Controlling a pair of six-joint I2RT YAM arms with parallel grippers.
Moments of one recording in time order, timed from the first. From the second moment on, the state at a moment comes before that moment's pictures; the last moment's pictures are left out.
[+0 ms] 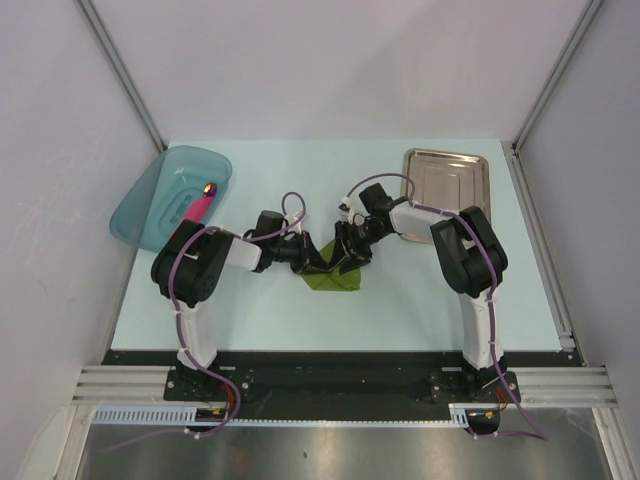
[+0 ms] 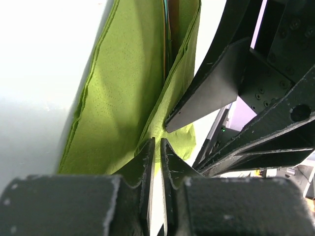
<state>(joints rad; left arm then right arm) -0.39 1.95 0.82 0.38 0.83 -0.80 0.50 2.10 1.40 -0.49 -0.82 0.38</state>
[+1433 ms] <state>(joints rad) -0.36 1.84 0.81 0.38 0.82 -0.77 0.43 2.05 1.36 -0.53 -0.67 0.30</state>
